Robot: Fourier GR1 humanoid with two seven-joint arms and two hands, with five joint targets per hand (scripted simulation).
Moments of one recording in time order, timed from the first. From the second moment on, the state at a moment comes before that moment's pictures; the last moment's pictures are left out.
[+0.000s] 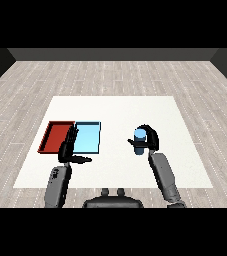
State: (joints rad) left arm -0.05 0.03 -0.01 -1.61 0.05 -0.11 -0.31; right arm -0.30 -0.09 0.06 -1.31 -0.06 -0.19 -0.17
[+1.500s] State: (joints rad) left arm -0.19 0.00 -0.31 -1.37 0.13 0.07 -0.24; right arm -0.41 0.00 0.23 -1.44 0.14 -0.31 -0.03
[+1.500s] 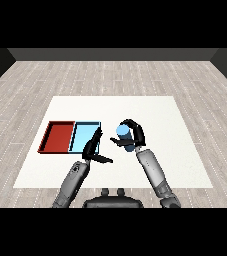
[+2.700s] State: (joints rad) left arm -0.34 0.01 -0.42 -1.21 0.30 0.20 -0.26; right arm -0.41 0.00 0.36 -1.48 0.11 -0.34 -0.02
